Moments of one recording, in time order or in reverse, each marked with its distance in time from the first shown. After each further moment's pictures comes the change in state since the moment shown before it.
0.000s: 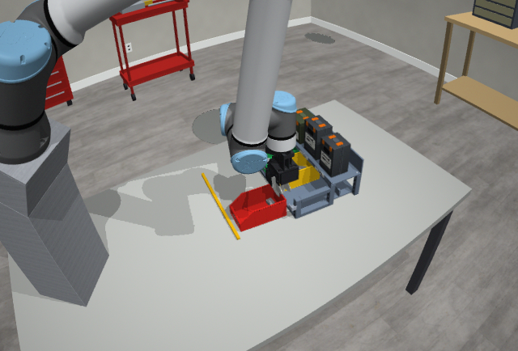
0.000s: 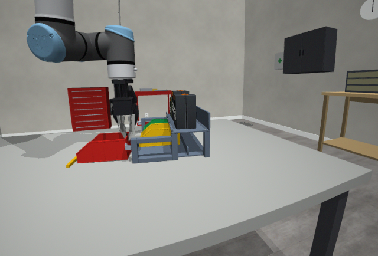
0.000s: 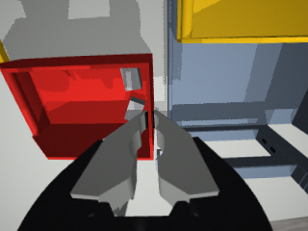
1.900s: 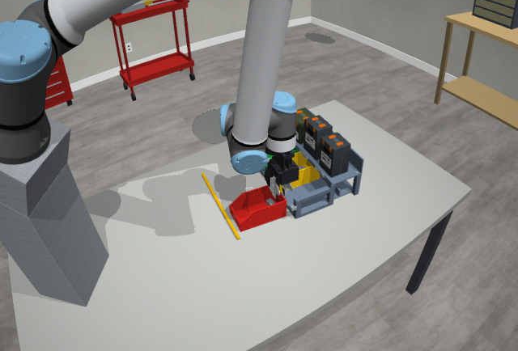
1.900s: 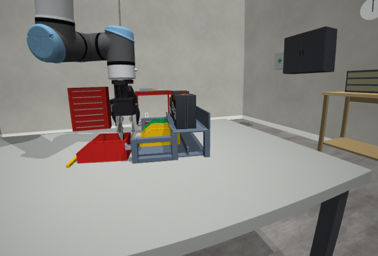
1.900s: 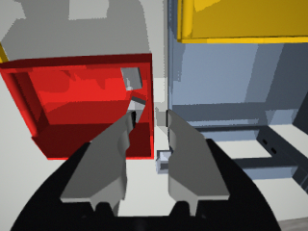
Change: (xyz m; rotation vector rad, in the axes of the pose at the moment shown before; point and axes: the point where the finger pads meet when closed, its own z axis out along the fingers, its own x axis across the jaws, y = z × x) arm 0.000 0.000 0.002 0.000 0.000 0.000
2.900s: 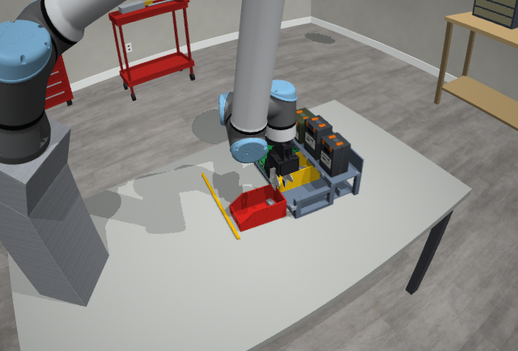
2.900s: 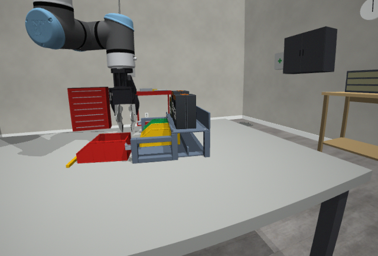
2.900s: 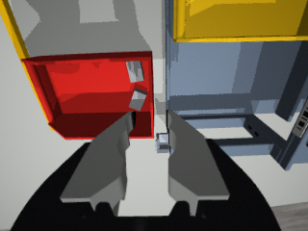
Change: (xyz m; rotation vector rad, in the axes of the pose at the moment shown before) arm 0.000 0.000 -0.037 0.000 0.001 0.000
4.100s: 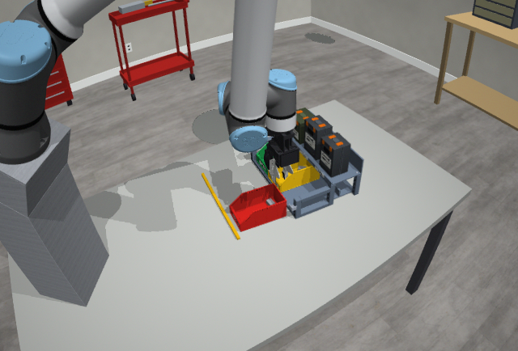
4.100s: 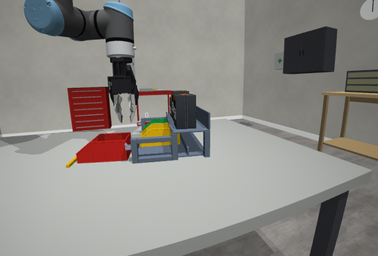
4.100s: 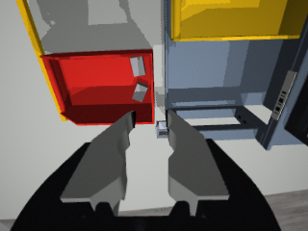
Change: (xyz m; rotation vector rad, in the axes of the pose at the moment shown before) arm 0.000 0.000 -0.035 0.000 -0.001 0.000
